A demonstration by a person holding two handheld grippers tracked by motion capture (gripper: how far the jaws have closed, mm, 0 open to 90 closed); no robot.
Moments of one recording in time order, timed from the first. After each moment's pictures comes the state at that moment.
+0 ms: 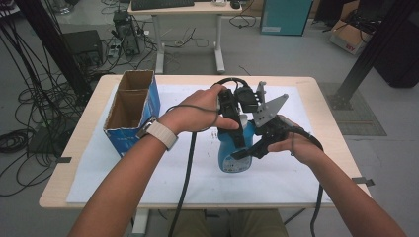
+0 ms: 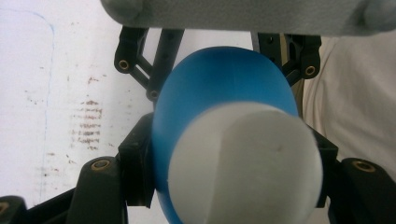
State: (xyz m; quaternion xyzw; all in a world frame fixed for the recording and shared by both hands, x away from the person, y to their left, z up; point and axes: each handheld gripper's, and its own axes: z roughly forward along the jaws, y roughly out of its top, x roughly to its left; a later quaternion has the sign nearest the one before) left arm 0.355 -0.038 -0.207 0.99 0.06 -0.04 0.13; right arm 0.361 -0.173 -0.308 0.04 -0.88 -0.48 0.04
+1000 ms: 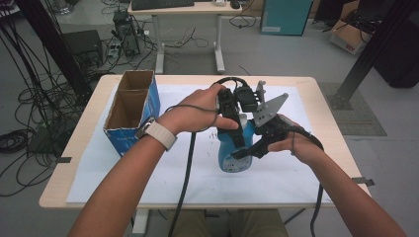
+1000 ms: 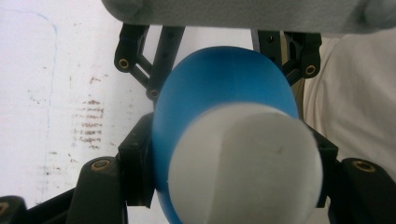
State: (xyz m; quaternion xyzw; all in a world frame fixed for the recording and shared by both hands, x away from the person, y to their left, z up) left arm 0.354 -0.036 -0.204 0.99 0.06 -0.03 0.13; right arm 0.361 -0.172 -0.305 0.04 -0.88 -0.48 0.04
